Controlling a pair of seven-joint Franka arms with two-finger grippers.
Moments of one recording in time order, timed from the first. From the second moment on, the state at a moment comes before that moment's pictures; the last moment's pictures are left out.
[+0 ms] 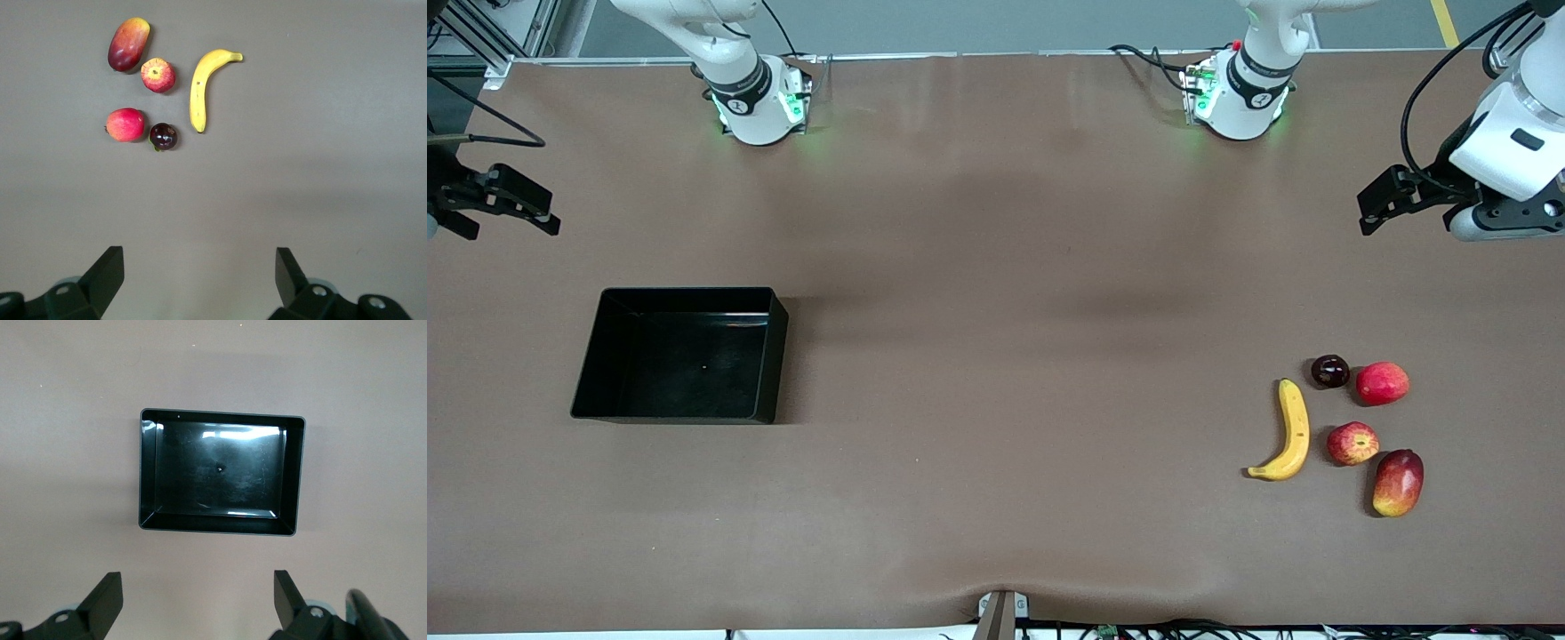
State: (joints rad) left arm 0.02 -0.05 -0.15 -1.62 0.04 1.59 -0.16; right arm -0.07 -0.05 0.03 -1.61 0.00 1.56 -0.10
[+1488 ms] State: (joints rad) left arm 0.05 0.41 -0.14 -1.58 0.19 2.05 -0.15; right arm -0.20 0.20 0.02 -1.58 0.00 1.63 -0.18
